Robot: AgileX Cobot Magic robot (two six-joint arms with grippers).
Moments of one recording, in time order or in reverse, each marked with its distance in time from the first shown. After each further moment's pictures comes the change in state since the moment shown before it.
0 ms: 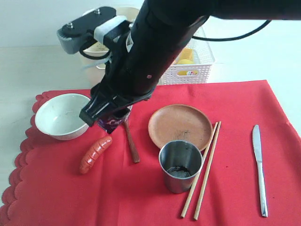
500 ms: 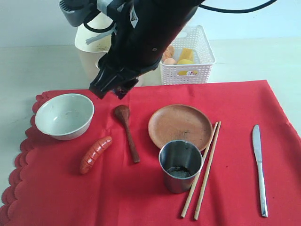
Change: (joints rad) left arm 0.000 0.000 0.000 0.000 0.000 0.000; right arm 0.000 -0.012 -0.059 -0.272 -0.008 0.119
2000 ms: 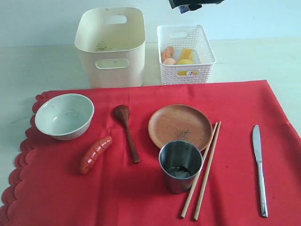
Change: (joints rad) left arm 0.000 0.000 0.000 0.000 0.000 0.000; right arm -0.478 0.080 -0.003 -0.183 -0.490 0.179
